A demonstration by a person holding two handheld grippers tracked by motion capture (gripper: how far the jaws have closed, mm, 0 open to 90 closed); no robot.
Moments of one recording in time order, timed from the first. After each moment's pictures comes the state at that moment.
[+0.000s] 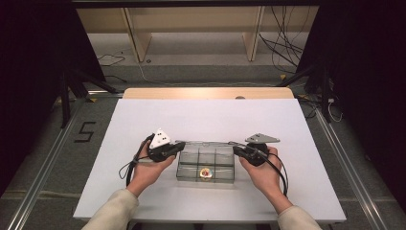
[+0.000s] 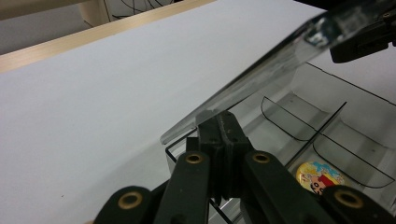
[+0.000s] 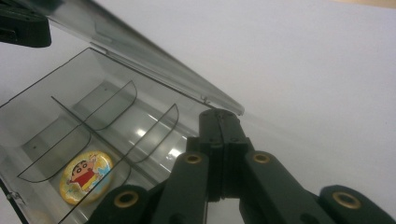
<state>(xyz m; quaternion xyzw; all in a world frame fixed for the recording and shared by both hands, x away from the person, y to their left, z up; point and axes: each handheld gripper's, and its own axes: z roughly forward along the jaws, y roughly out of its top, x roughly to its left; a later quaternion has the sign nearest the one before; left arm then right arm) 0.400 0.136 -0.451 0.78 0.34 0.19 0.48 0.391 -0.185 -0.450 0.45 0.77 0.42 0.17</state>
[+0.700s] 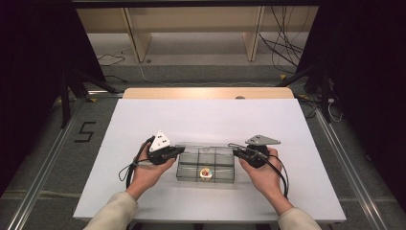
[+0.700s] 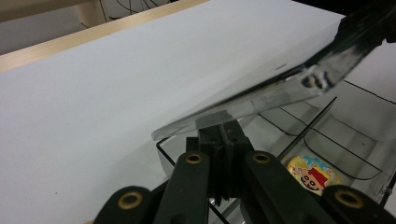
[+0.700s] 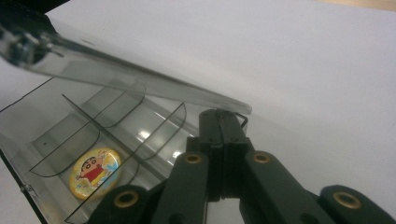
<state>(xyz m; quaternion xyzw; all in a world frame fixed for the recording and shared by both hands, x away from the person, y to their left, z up) 0.393 0.136 -0.452 0.79 0.34 0.19 0.48 0.387 -0.185 -0.451 0.44 0.77 0.43 0.17</state>
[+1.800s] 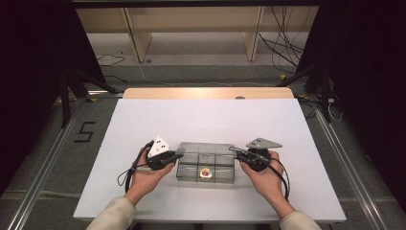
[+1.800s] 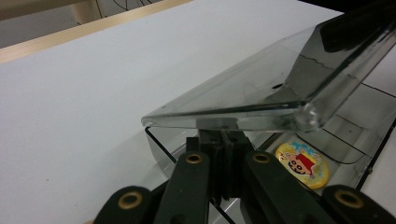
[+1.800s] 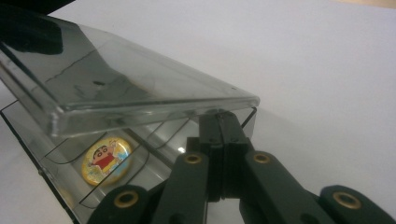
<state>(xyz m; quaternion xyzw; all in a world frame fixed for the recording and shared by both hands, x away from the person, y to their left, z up) 0.381 0.138 -0.457 0.79 0.33 0.19 0.48 0.377 -0.188 -0.452 0.43 0.77 0.44 0.16</state>
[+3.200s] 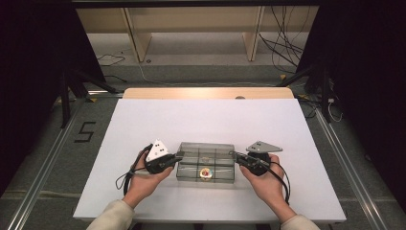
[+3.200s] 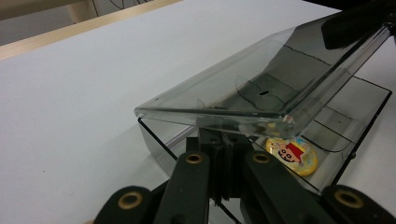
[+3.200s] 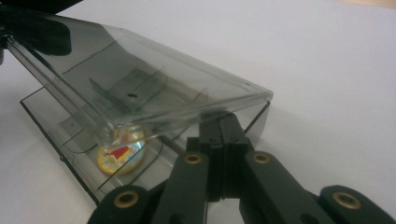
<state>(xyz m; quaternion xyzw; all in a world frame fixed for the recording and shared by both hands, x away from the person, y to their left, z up) 0.371 0.141 -0.459 0.79 0.33 0.18 0.48 0.366 -0.186 -0.452 0.42 0.78 0.44 0.16</state>
